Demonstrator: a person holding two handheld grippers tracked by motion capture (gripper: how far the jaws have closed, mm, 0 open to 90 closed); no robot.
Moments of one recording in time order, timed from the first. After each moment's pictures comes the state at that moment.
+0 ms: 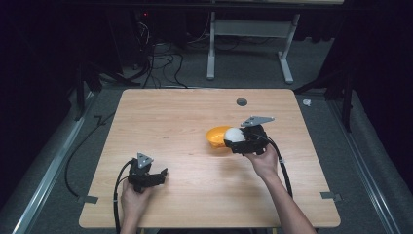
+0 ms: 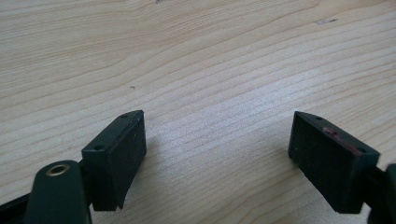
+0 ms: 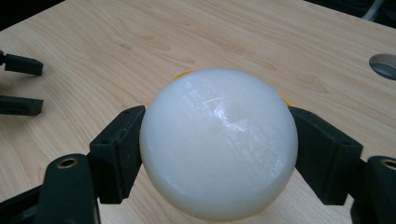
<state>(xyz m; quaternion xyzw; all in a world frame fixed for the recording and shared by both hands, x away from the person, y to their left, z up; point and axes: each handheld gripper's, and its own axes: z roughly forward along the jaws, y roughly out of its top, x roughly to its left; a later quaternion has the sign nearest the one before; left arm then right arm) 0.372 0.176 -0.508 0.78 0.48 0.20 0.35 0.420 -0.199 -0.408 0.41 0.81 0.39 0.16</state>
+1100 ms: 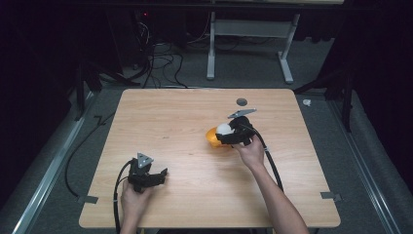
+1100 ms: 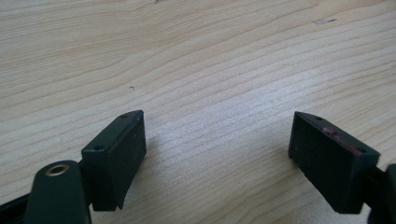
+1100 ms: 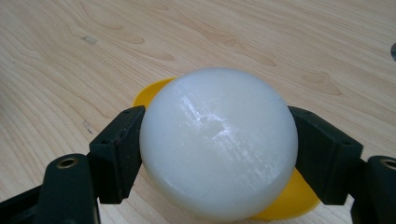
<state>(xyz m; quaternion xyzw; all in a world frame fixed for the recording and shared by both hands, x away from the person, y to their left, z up) 0.372 0.176 -0.508 0.78 0.47 0.20 0.35 0.469 -0.172 -0.431 0.44 0.81 0.35 0.15</state>
